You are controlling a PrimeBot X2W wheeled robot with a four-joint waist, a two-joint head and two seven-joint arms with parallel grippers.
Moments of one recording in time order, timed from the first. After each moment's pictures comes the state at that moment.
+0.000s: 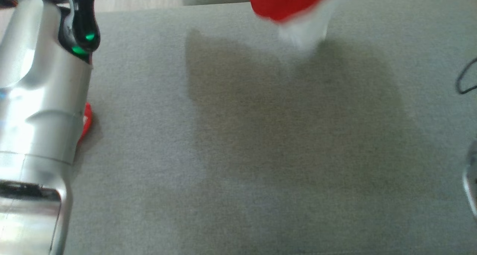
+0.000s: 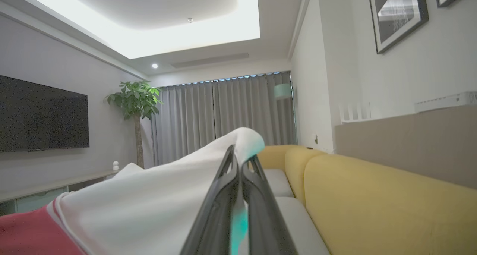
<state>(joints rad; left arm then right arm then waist) -1.11 0.22 -0.35 0.66 -0.73 0.07 -0.18 -1.15 -0.22 0.00 0.44 0.31 0.13 0.07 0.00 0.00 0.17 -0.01</state>
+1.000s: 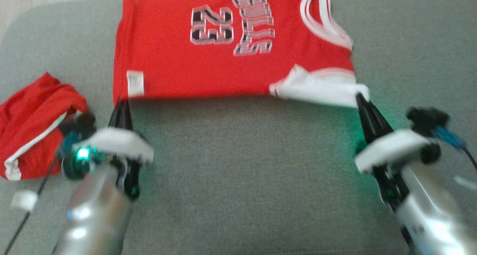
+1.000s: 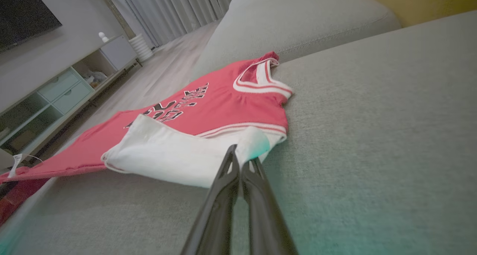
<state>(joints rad) -0.66 0.11 -0.32 1.02 -0.71 -0.07 -0.25 -0.44 -0.24 0.40 0.64 0.68 0.13 -0.21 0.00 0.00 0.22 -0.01</state>
